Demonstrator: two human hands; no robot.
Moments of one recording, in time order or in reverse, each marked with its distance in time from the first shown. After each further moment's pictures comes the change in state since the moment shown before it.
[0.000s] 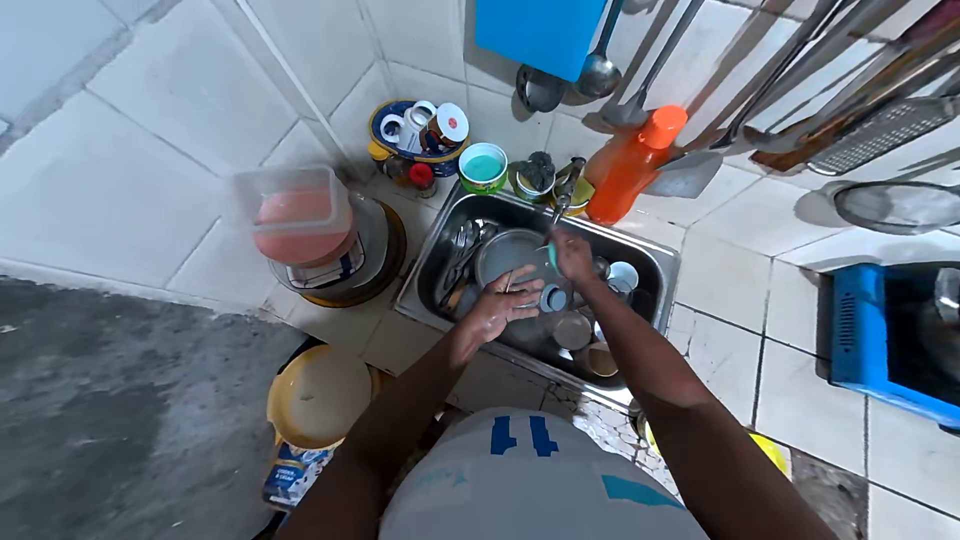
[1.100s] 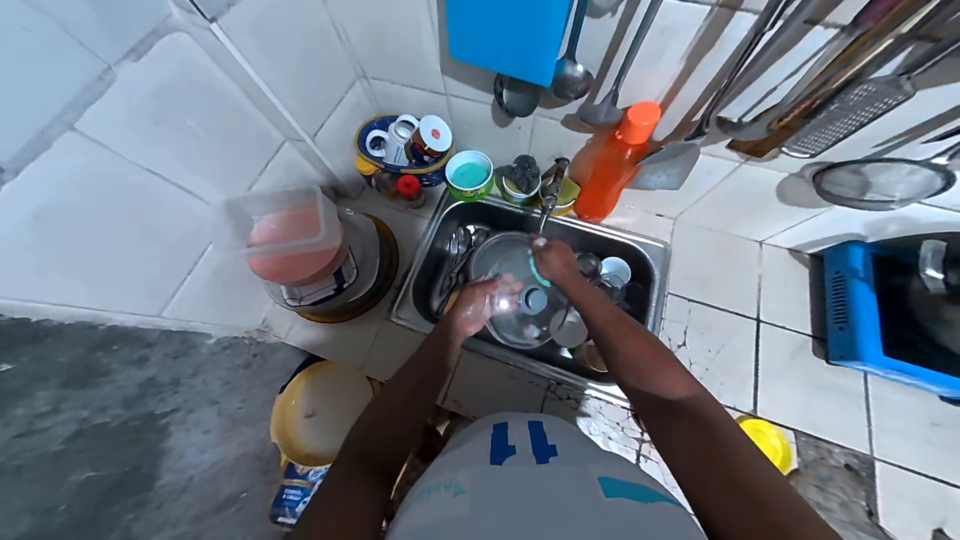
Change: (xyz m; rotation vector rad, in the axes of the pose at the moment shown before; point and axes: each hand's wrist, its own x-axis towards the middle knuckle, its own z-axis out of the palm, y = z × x) left_hand 0.012 0.008 -0.019 -0.051 0.132 -0.097; right_hand 0.002 -0.018 0.005 -0.330 -0.155 0.219
